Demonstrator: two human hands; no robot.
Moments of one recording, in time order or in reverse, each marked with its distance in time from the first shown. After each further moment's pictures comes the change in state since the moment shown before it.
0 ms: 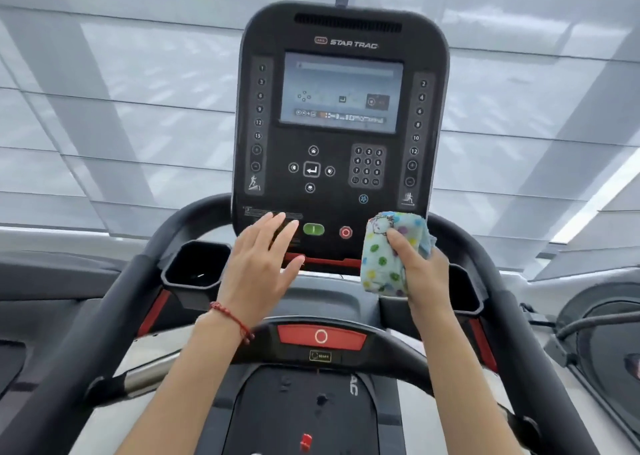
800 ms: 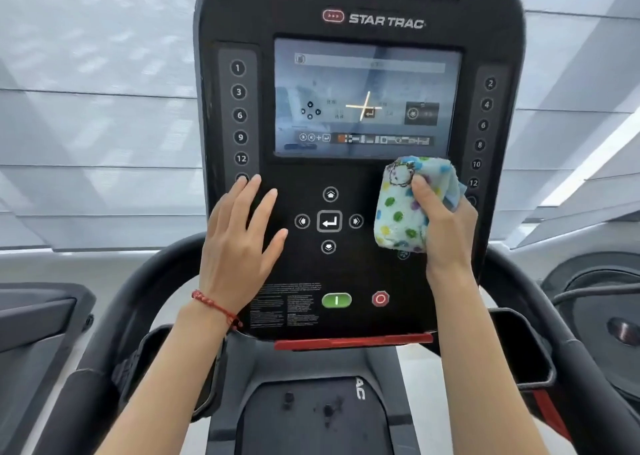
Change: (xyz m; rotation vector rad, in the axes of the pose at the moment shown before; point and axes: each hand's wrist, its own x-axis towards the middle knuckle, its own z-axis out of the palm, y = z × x) left_hand 0.146 -0.129 0.085 -0.054 0.197 0.104; right_hand 0.157 -0.030 0.111 -0.011 0.182 -0.213
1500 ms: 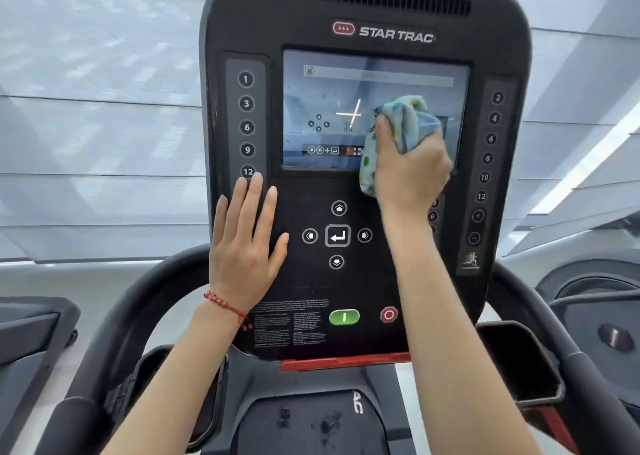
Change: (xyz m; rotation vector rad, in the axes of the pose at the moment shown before) left_hand 0.003 -0.019 0.035 0.081 0.141 0.037; right_hand 0.035 -0.016 0.084 -0.536 0.325 -0.478
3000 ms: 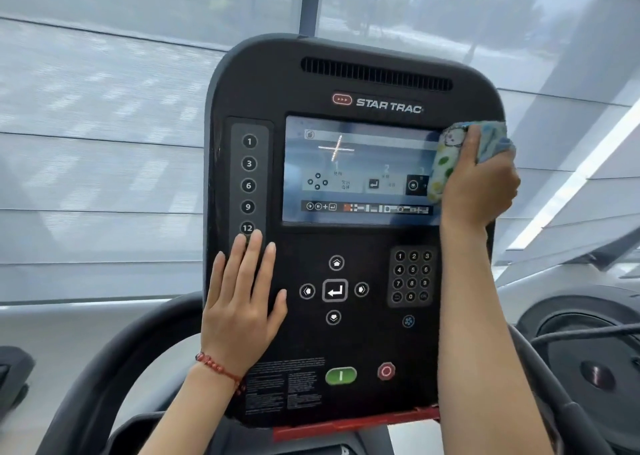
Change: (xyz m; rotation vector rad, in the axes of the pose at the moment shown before) left_hand -0.001 -0.002 0.005 0.053 0.065 0.024; right_hand 0.093 0.020 -0.016 -0.289 0.346 -0.025
